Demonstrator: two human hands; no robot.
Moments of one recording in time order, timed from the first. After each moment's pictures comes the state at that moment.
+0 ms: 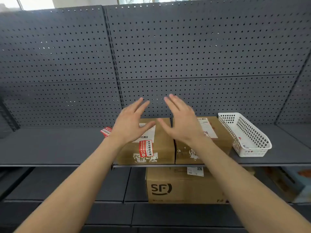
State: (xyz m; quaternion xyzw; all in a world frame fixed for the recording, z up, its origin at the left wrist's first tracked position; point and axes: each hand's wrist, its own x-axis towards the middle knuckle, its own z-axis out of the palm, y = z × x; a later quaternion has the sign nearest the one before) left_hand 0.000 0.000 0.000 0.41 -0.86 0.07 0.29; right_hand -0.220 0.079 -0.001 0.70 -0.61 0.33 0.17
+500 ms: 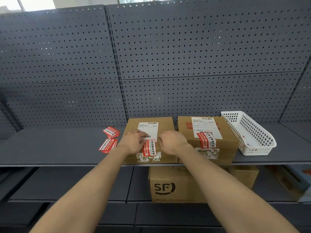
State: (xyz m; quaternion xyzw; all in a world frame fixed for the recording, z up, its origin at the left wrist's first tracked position) left_hand 0.010 -0.040 -0.086 0.50 -0.86 -0.05 0.06; right_hand -0.185 0.047 -0.070 0.73 -0.68 0.04 0.06
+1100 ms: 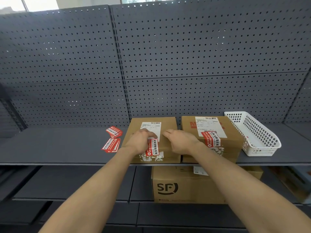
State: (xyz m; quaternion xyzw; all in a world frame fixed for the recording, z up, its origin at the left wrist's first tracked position) left_hand -0.003 -0.033 -0.084 0.47 -0.88 -0.04 0.09; right_hand -0.214 0.040 -0.073 0.78 -0.63 0.02 0.03
